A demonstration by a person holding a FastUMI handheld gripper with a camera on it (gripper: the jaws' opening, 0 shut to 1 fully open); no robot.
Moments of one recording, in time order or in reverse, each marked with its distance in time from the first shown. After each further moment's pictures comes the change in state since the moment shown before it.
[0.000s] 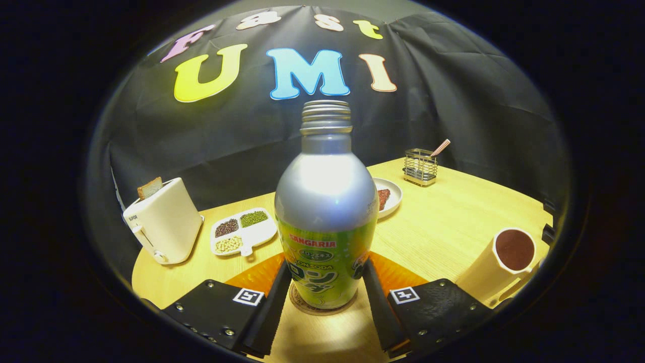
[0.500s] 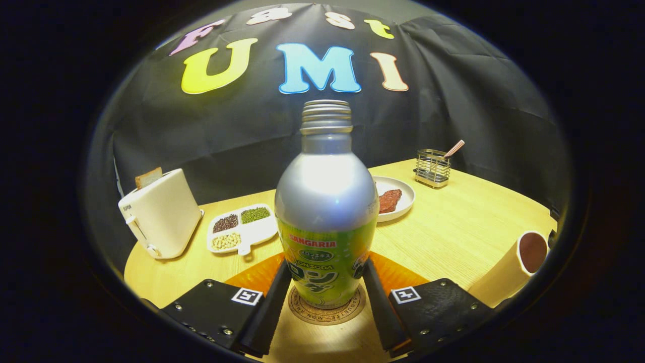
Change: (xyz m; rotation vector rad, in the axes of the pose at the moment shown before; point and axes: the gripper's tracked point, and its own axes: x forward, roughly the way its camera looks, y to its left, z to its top) arm 0.023 0.007 -0.014 -0.046 0.009 0.037
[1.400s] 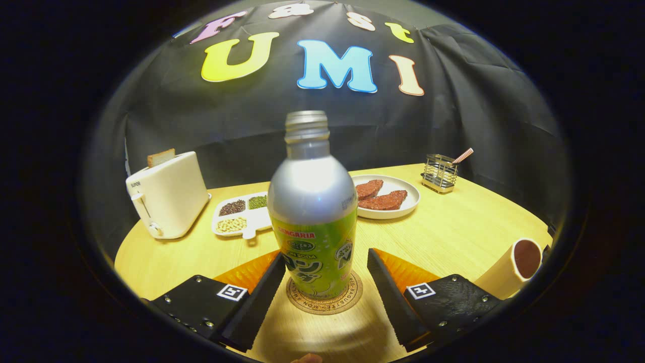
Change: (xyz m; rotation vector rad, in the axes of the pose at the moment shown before) arm -0.023 0.001 -0.002 -0.084 -0.005 0.056
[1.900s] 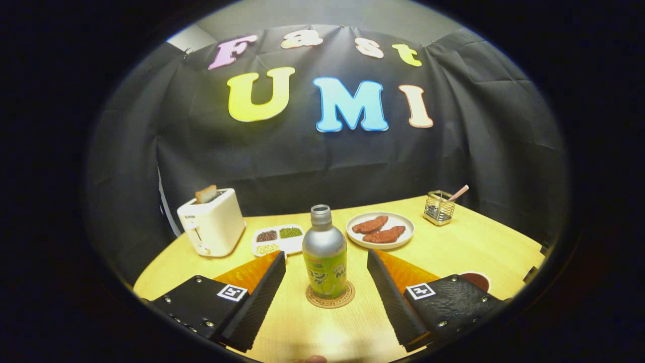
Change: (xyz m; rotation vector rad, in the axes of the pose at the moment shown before) arm -0.101 -0.002 0.073 -0.003 -0.156 0.145
